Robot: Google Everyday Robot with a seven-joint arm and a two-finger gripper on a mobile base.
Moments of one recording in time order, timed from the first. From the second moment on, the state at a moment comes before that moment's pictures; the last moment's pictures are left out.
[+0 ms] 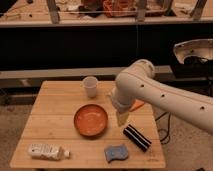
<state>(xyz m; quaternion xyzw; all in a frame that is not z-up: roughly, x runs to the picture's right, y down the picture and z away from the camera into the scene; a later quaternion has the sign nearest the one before) 0.025 0.105 0.640 -0.24 -0.16 -0.17 0.94</state>
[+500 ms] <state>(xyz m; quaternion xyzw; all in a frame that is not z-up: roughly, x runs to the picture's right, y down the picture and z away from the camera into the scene) -0.007 0.116 0.631 -0.24 -0.18 -0.19 0.93</state>
